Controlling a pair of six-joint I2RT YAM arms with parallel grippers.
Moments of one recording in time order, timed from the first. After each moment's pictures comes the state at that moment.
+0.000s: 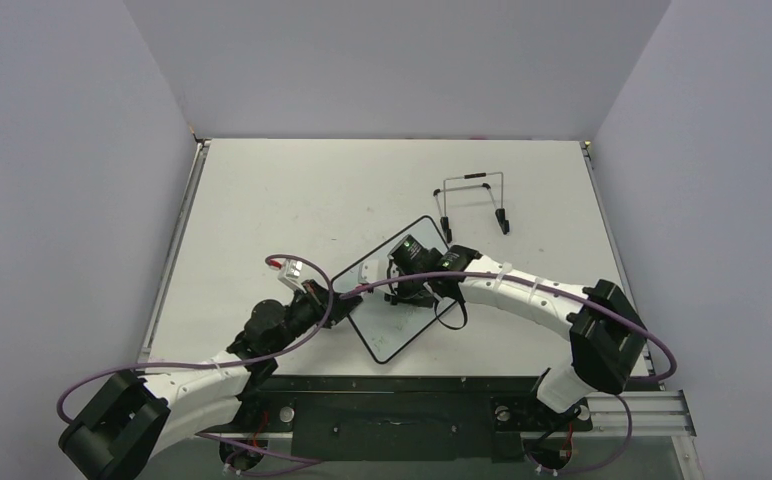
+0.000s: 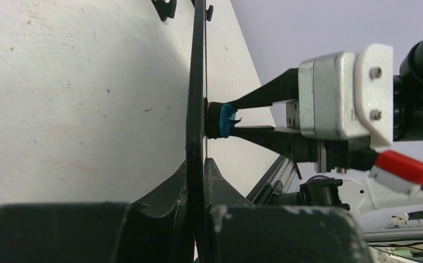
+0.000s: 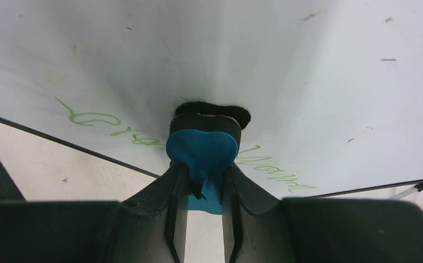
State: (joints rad) left arm -0.68 0.96 0.06 0.83 0.12 -0.99; right arm 0.92 1.55 1.11 -0.67 0.02 -0.62
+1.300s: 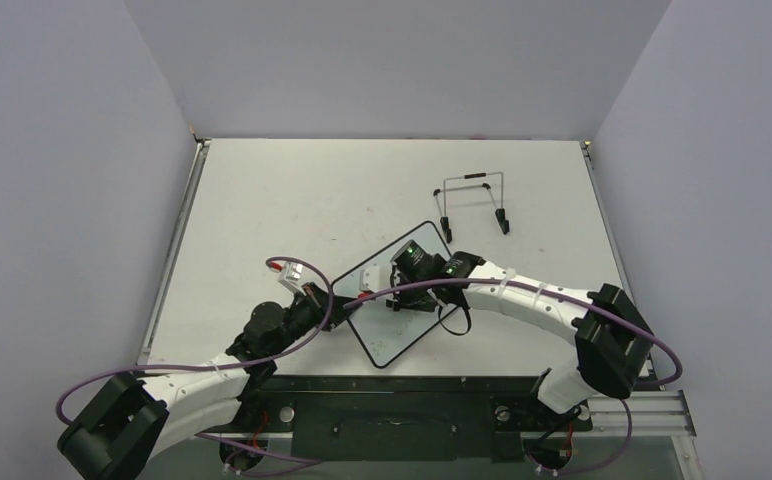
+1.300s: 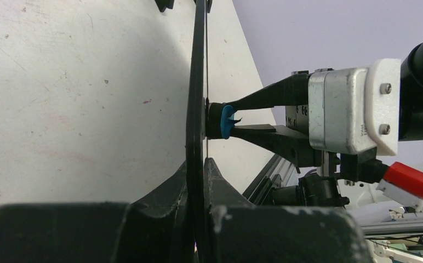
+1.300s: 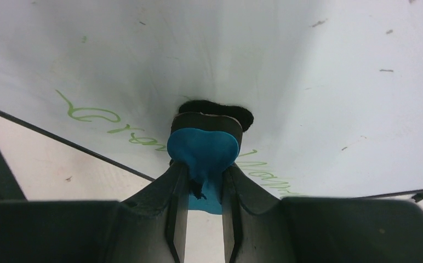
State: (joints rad) left arm -0.68 0.94 0.04 0.82 0.13 -0.99; right arm 0.93 1.51 1.06 -0.63 0.00 -0.64
